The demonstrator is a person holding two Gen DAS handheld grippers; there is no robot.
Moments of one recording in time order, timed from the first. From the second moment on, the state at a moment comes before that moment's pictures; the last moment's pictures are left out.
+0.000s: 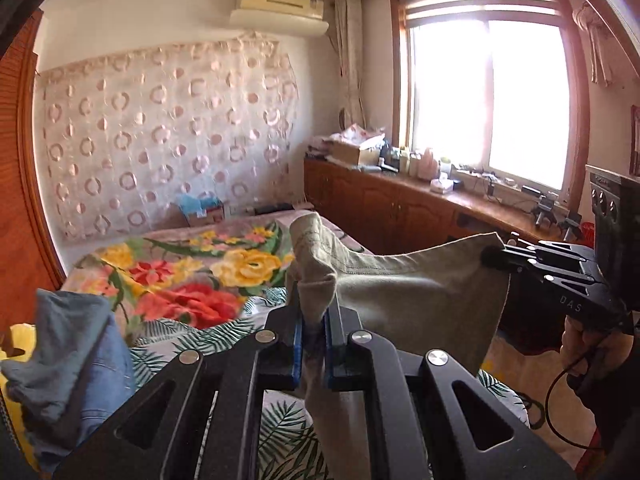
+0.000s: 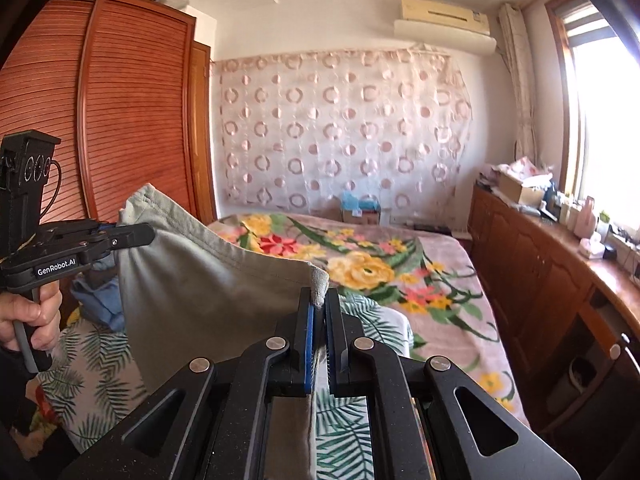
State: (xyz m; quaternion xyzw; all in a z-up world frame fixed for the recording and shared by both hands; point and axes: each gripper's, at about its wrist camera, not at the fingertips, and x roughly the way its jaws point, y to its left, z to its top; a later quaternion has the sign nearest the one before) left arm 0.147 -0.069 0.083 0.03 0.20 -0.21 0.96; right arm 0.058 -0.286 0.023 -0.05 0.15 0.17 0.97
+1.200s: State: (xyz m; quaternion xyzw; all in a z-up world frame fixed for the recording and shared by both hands) left arm 0.117 -0.120 0.130 0.08 0.18 -0.28 0.94; right arm -0.014 -0.364 0.003 -0.07 0.11 0.16 0.98
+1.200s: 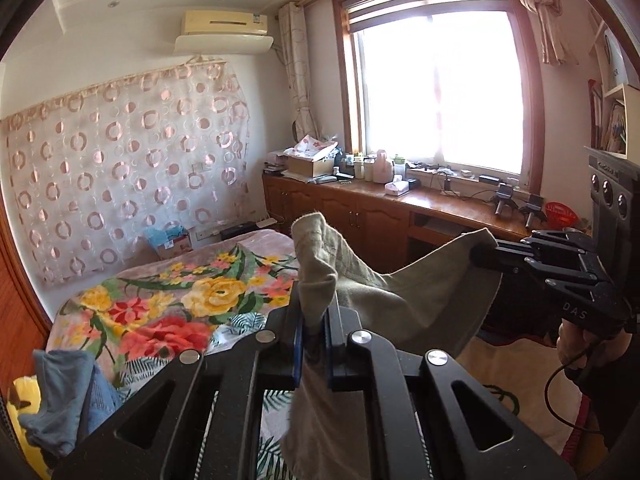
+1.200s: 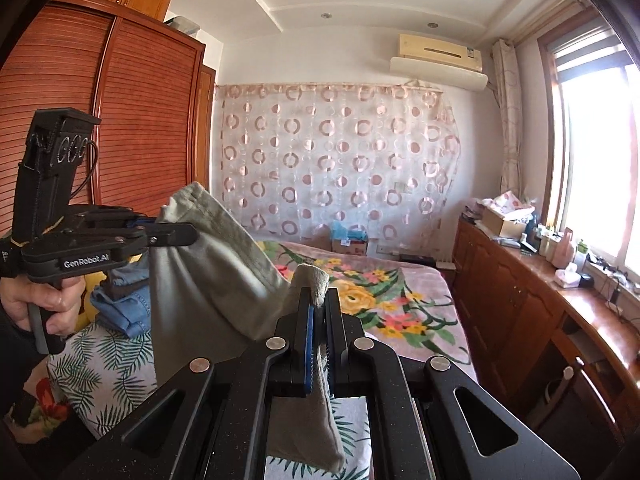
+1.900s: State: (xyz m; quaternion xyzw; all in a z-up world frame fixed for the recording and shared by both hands) left arm 0.077 0.060 -0.014 0.01 0.30 -0.12 0.95; right arm 0.074 -0.202 -0.076 -0.07 0.28 0.32 0.90
